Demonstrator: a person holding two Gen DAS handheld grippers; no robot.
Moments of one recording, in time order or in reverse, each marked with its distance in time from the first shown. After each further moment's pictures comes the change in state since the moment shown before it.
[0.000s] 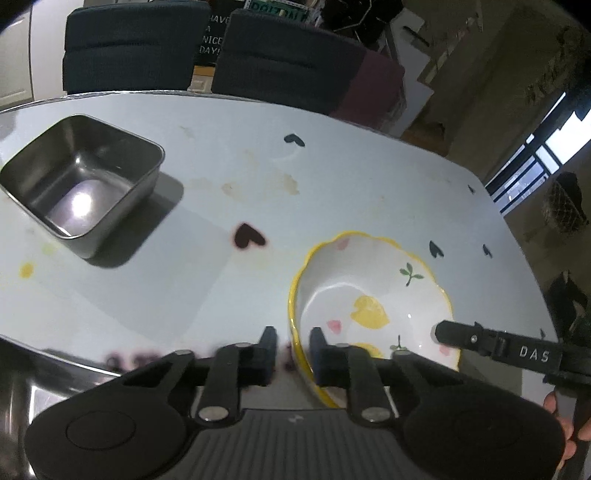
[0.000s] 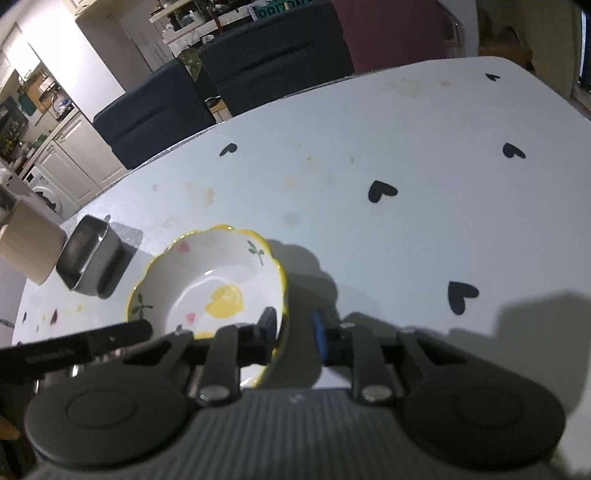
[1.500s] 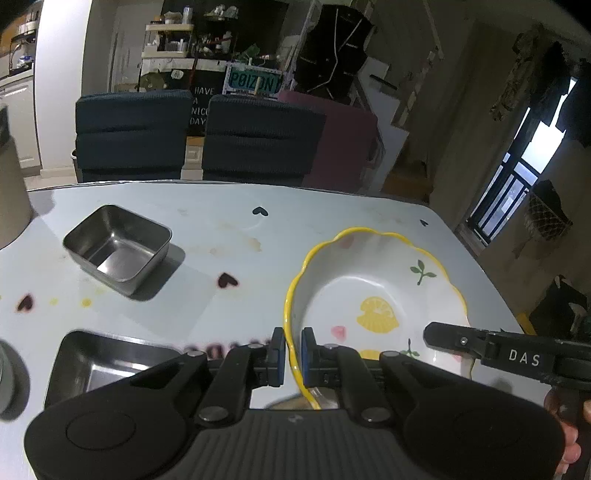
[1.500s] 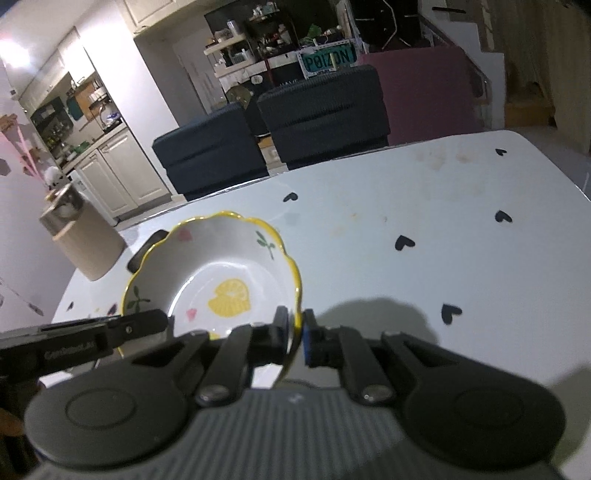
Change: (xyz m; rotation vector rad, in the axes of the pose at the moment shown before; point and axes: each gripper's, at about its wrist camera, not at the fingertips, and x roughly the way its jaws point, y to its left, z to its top) left arm -0.126 -0.061 -0.043 0.091 -0.214 0.031; right arm -0.107 0.024 -0.029 -0.116 -0.150 0.076
